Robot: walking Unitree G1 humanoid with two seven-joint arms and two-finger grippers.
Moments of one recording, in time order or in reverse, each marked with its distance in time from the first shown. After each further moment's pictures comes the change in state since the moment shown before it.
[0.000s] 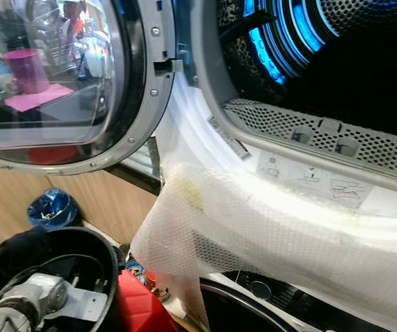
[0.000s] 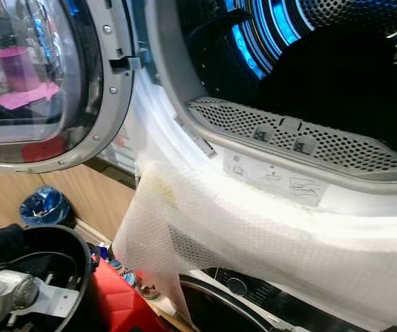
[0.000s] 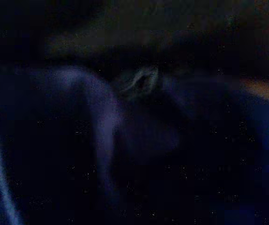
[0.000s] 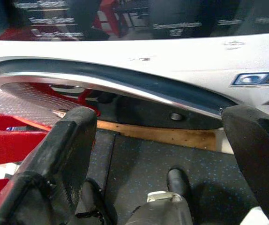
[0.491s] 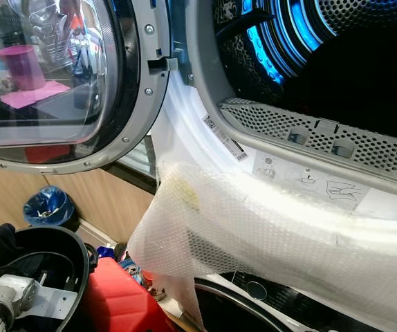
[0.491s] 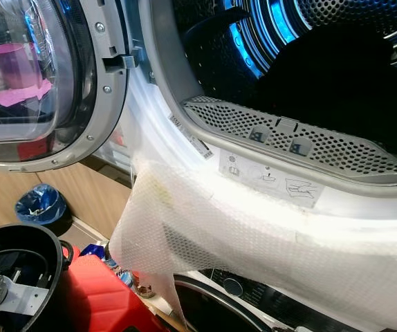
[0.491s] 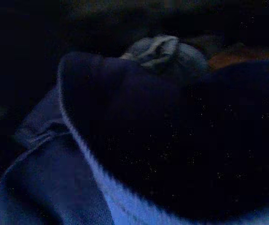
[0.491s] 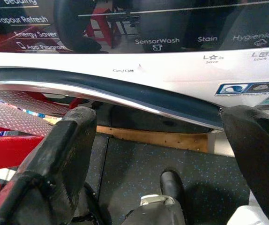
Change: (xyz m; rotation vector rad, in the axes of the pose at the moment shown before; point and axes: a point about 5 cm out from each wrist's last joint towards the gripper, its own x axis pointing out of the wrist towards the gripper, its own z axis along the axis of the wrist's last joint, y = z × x) left arm -0.010 0.002 -0.035 -0.051 0.122 0.121; right arm 0.001 -0.002 0.002 0.010 -0.008 -0.025
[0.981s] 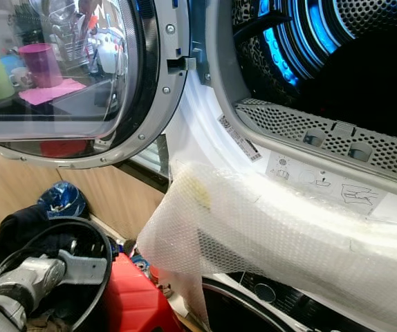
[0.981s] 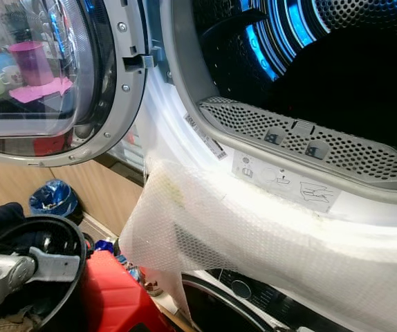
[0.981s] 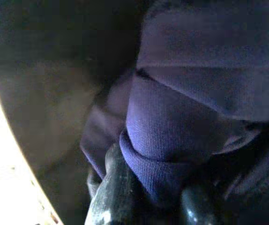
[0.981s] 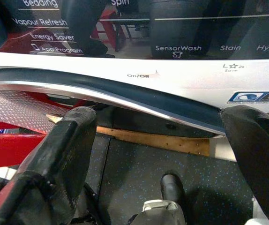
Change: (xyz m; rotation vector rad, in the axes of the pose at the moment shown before) left arm -0.011 0.053 0.037 -0.052 -0.173 0.401; right arm 0.000 -0.003 0.002 0.011 -0.011 -0.027
